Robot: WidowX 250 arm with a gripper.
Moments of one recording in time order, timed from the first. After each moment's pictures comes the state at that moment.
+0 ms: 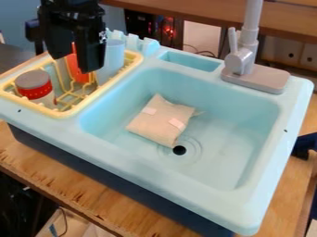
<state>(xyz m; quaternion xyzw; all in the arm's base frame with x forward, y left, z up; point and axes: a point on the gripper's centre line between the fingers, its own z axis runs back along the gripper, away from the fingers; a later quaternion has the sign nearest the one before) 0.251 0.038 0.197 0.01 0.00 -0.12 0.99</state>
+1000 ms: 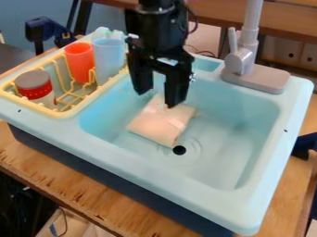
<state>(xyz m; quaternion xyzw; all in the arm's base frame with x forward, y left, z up) 0.305 -0.040 0.142 -0.02 -0.03 -0.14 0.99</state>
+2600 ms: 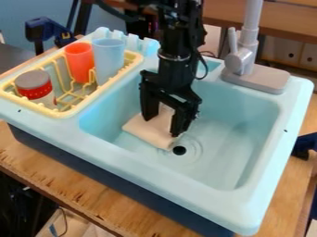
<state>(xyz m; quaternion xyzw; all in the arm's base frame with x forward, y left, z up) 0.326 -0.033 0.083 0.04 0.02 -0.12 0.99</state>
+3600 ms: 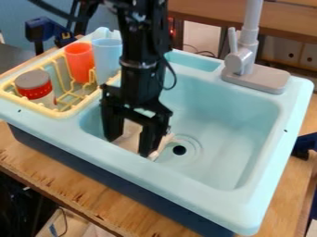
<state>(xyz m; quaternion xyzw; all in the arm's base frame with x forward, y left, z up) 0.262 -0.023 0.099 0.01 0.06 -0.06 1.00</state>
